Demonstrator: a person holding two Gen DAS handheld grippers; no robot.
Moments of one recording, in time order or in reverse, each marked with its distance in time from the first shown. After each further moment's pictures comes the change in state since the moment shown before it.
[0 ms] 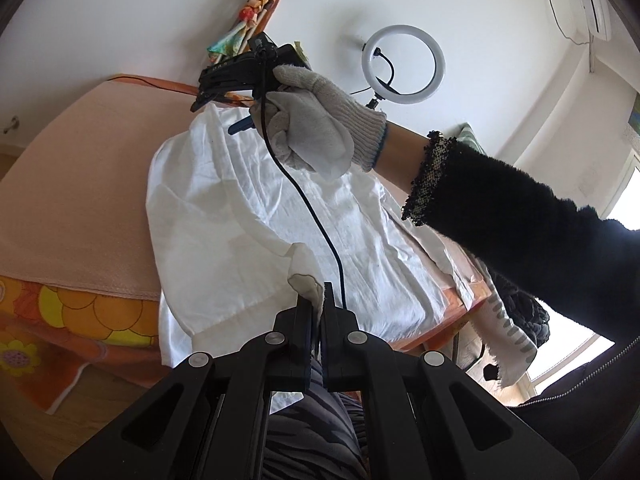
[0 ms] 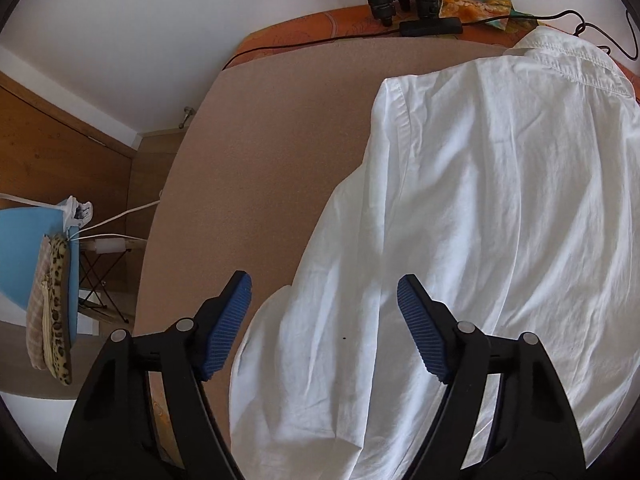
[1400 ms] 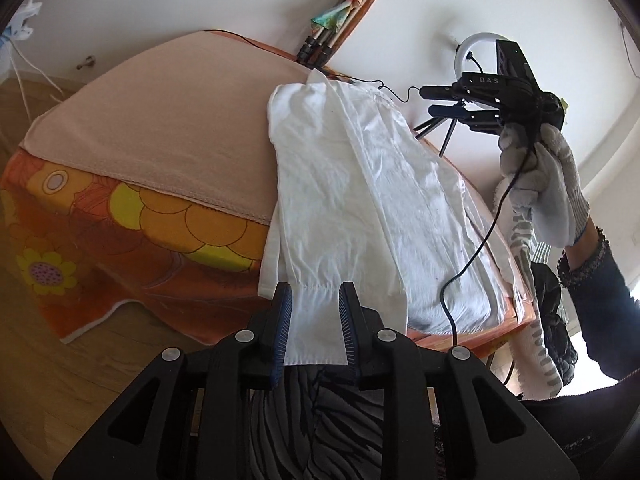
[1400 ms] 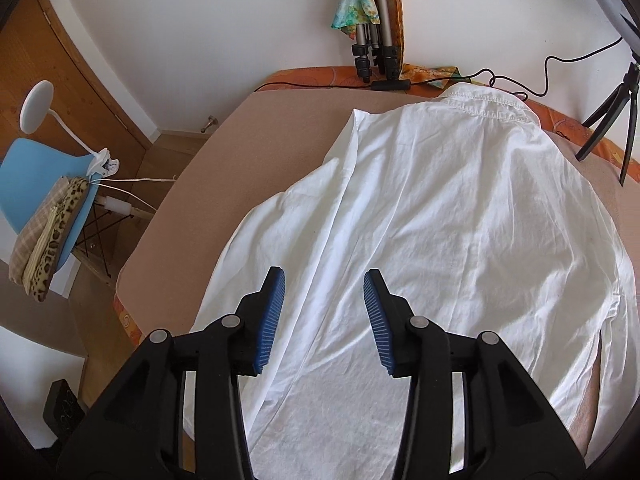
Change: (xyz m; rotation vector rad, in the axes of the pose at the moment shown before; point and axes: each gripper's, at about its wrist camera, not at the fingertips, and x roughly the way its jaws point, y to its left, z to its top) left arm 0.004 0.064 -0.039 -0.190 0.031 0.212; right arm -0.138 -0.039 -0.117 -0.197 -0.210 -0.036
